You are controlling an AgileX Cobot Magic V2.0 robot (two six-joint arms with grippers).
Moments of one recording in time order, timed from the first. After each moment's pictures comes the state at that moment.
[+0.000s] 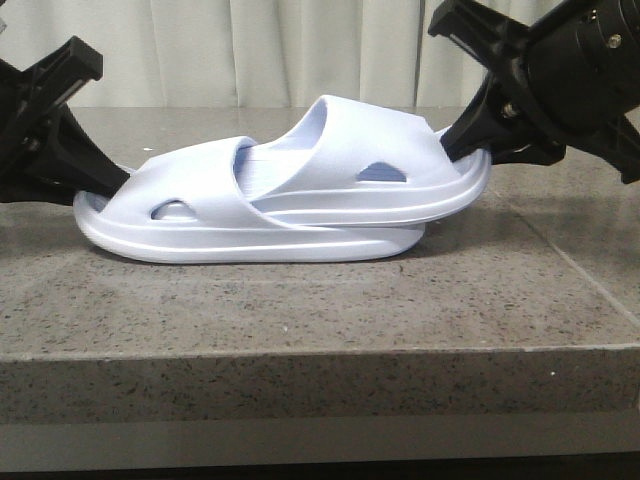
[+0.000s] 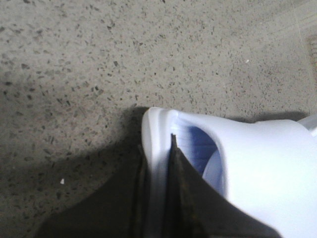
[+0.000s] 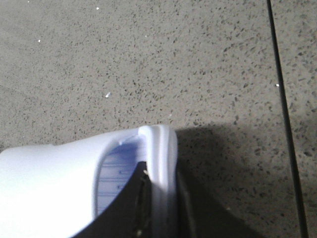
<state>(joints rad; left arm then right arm) -0.17 1.50 -0.78 -1.38 0.57 0.89 0.37 1.41 -0.75 1.42 0.16 -0.72</state>
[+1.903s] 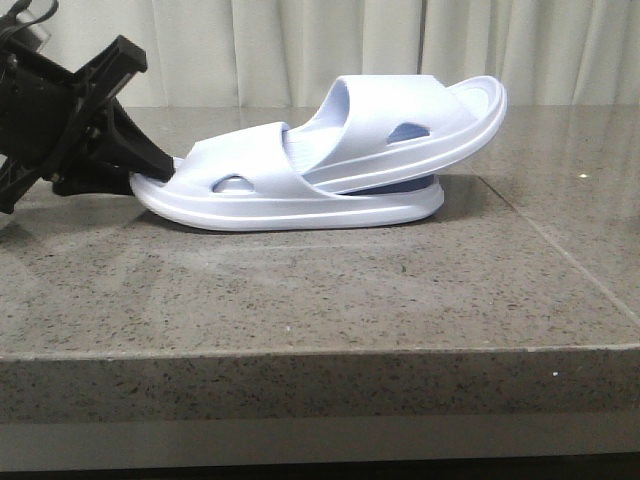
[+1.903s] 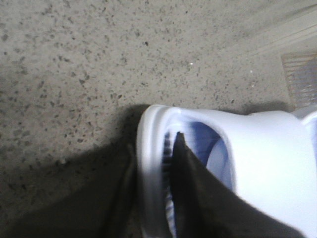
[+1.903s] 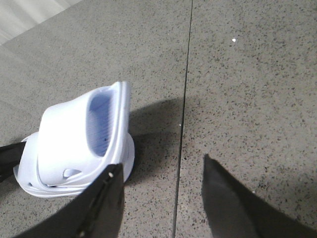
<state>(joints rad) -0.17 1.65 -0.89 -1.56 0.60 1.01 -0.28 1.06 -0.75 1.11 0.73 -0.72</state>
